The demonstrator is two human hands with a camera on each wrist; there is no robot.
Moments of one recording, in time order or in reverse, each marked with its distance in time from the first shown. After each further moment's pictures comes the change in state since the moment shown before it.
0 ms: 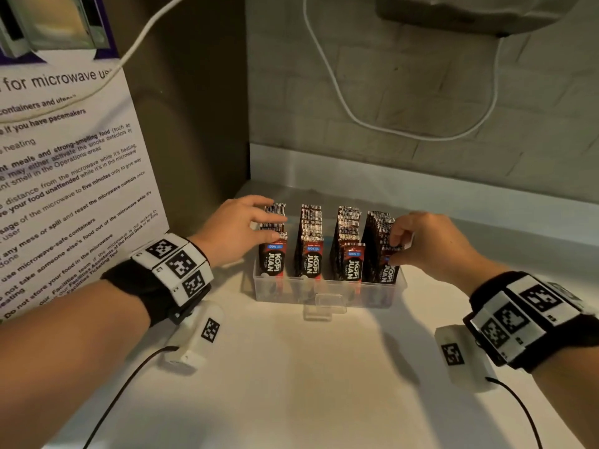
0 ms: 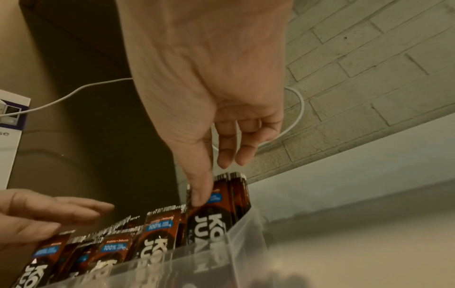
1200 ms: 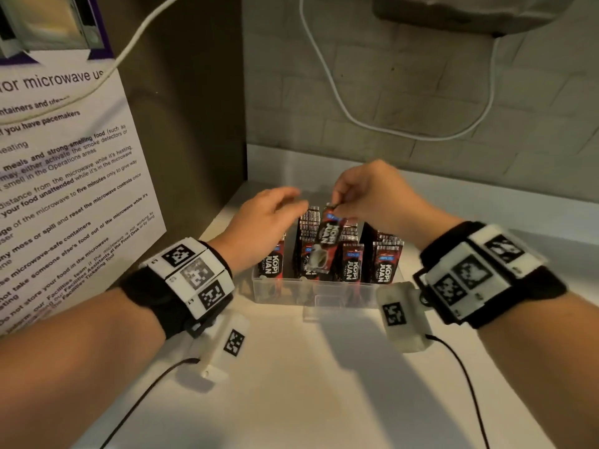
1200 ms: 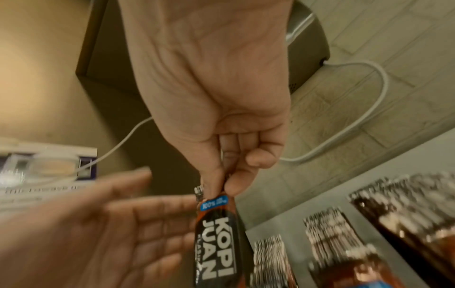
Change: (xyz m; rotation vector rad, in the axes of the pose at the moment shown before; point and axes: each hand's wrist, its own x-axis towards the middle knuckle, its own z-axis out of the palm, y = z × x) left_hand -0.006 0.052 0.008 -0.435 0.083 -0.088; right_hand 0.038 -0.082 -0.022 0.328 -0.052 -0.126
